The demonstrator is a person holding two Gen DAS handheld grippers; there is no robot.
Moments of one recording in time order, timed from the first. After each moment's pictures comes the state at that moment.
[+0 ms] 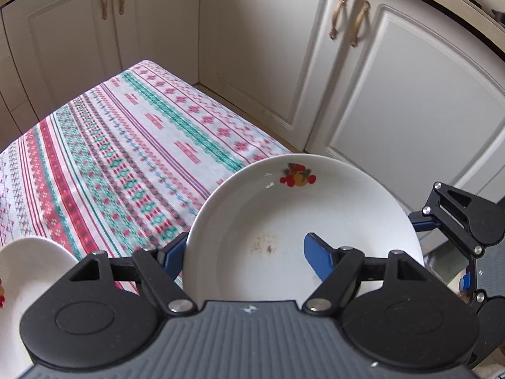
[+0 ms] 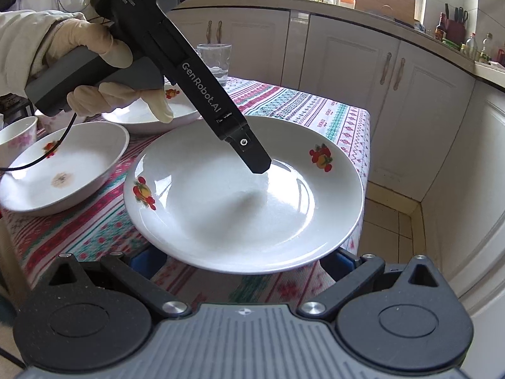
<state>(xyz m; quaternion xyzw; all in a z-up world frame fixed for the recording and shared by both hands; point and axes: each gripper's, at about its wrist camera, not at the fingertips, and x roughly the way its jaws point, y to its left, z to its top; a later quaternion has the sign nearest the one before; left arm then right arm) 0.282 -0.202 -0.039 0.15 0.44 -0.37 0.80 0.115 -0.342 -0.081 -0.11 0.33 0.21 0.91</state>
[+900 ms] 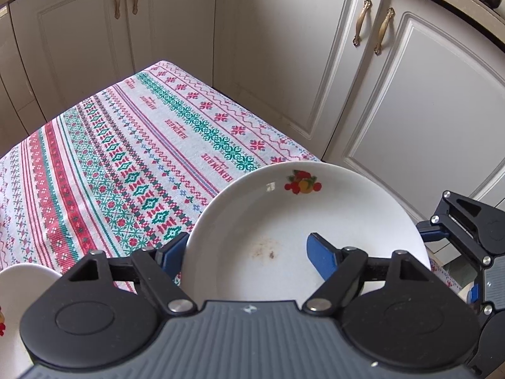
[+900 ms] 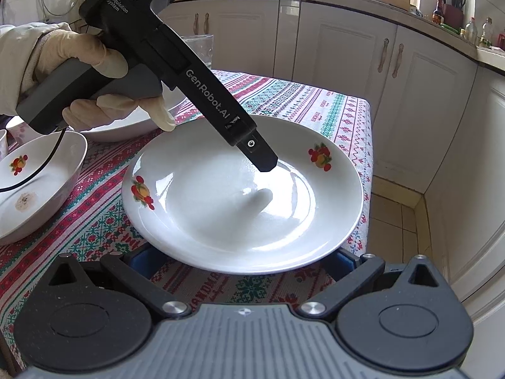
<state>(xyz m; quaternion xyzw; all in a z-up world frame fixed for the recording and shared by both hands) 0.313 -0.204 -0.054 0.14 0.43 -0.36 0.82 0.155 -0.338 -0.092 -0.10 0.35 0.20 0.91</state>
